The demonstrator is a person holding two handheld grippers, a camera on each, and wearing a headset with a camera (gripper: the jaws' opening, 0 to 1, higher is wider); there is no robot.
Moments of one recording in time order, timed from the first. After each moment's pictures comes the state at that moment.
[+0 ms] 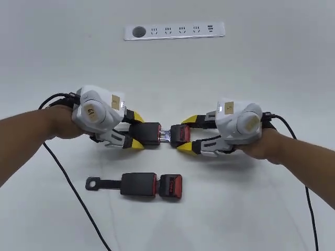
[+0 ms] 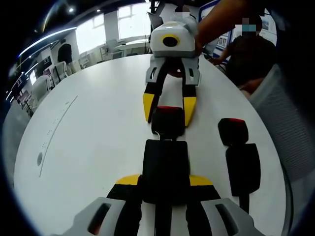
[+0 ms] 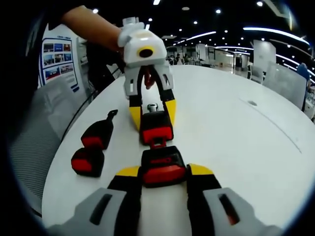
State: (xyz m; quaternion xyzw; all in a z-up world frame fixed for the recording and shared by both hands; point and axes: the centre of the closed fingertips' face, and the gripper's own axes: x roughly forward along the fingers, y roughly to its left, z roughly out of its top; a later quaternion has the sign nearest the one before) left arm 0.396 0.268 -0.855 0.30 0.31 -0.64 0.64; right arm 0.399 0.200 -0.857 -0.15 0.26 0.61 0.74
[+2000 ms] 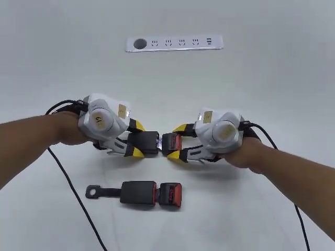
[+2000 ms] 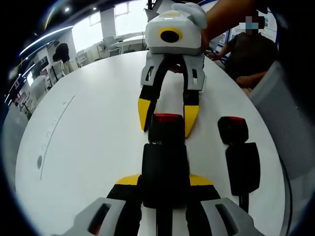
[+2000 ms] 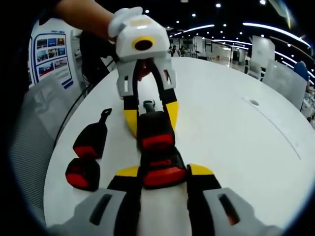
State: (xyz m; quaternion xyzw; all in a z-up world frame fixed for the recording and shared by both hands) left arm 0.398 0.268 -0.860 0.32 0.32 -0.64 0.62; right arm 0.397 0.219 -0.861 -0.19 0.28 0.58 0.74
